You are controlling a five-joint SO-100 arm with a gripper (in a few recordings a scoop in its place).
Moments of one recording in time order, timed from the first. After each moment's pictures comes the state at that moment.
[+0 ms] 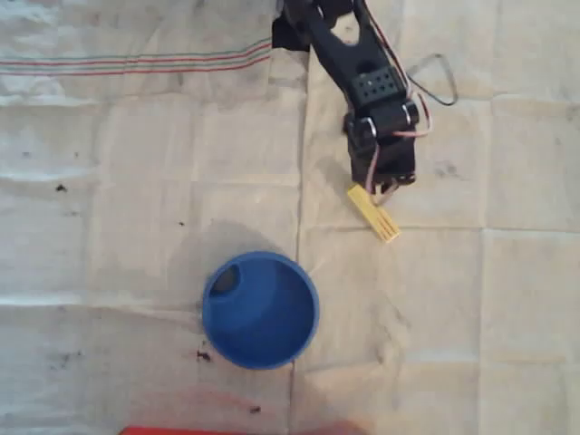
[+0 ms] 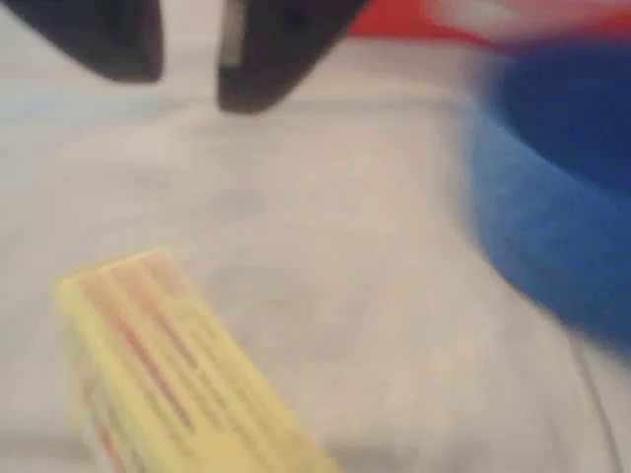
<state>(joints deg) -30.3 74.0 53.7 93.7 -82.4</state>
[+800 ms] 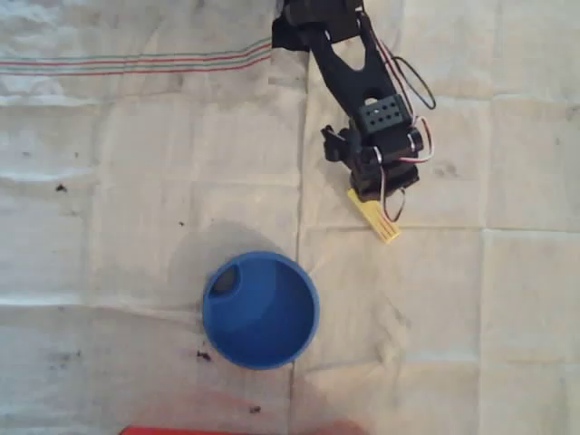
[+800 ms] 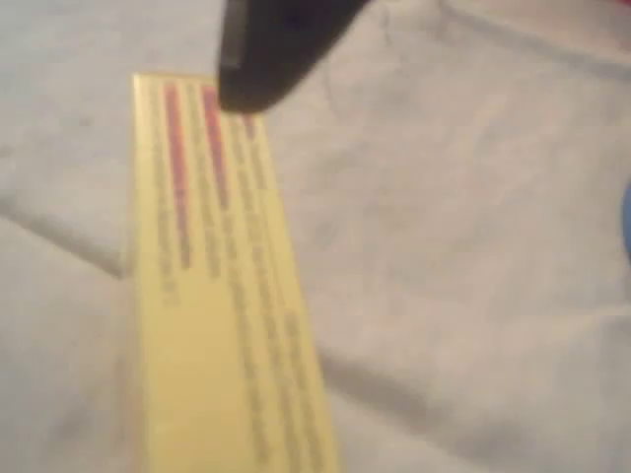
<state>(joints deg) -29.5 65.2 51.1 92.5 -96.5</state>
